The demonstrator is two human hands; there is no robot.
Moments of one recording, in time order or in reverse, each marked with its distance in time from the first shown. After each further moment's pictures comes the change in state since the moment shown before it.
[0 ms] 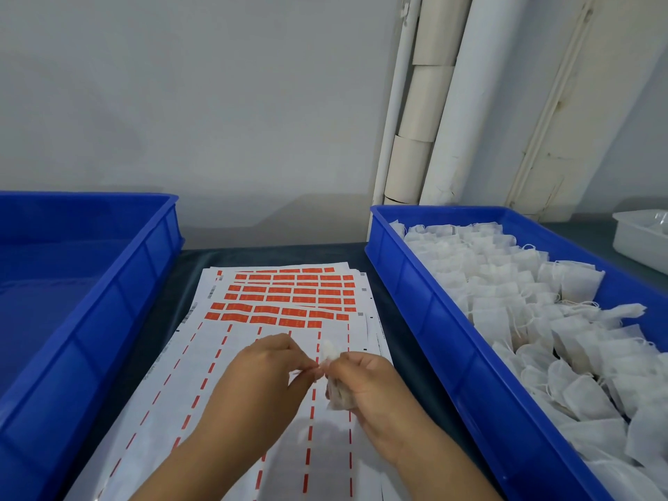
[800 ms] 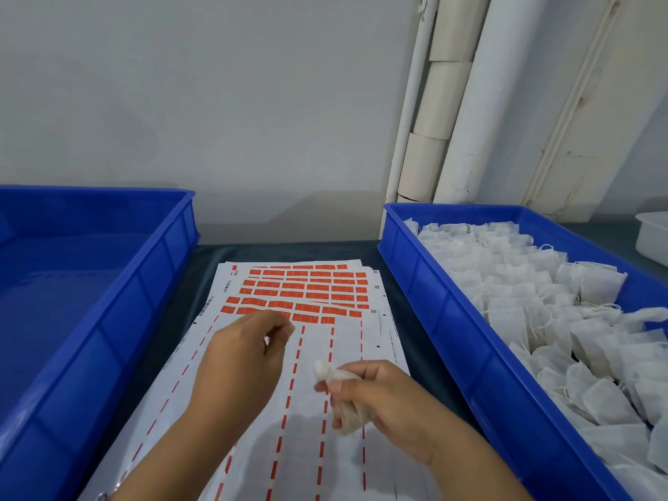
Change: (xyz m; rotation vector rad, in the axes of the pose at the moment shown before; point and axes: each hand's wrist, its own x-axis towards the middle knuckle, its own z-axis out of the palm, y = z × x) left_hand 0.004 -0.020 -0.015 -0.135 0.233 -0.172; right_hand -0.009 -0.009 -0.015 -0.199 -0.357 0.010
